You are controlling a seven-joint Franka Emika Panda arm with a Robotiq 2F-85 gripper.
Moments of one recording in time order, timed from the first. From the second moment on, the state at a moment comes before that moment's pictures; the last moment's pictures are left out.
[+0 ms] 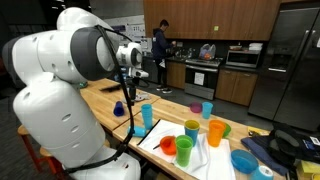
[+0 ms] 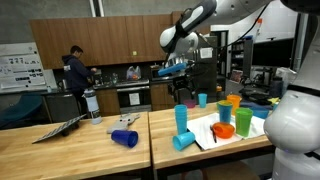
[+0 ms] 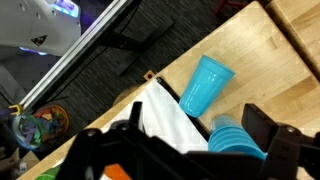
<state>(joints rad) 0.16 -0.21 0.25 -2.15 0.15 1.65 1.14</state>
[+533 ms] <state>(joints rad) 0.26 -0.08 0.35 -2.10 0.00 1.66 1.01</state>
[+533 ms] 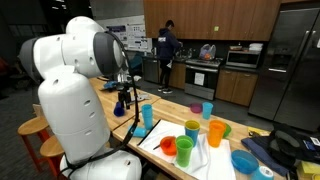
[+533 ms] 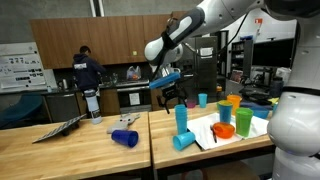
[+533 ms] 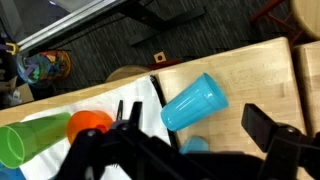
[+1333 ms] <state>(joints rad) 0.31 0.14 0.35 -1.99 -0.13 1.66 0.96</state>
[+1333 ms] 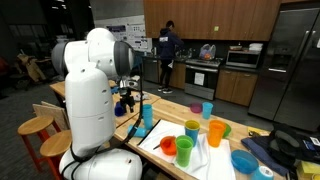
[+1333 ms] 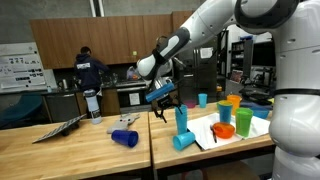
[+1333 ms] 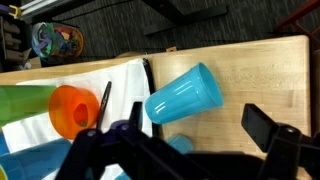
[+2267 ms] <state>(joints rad) 0.40 0.26 0.31 -1.90 -0.32 1.53 0.97</state>
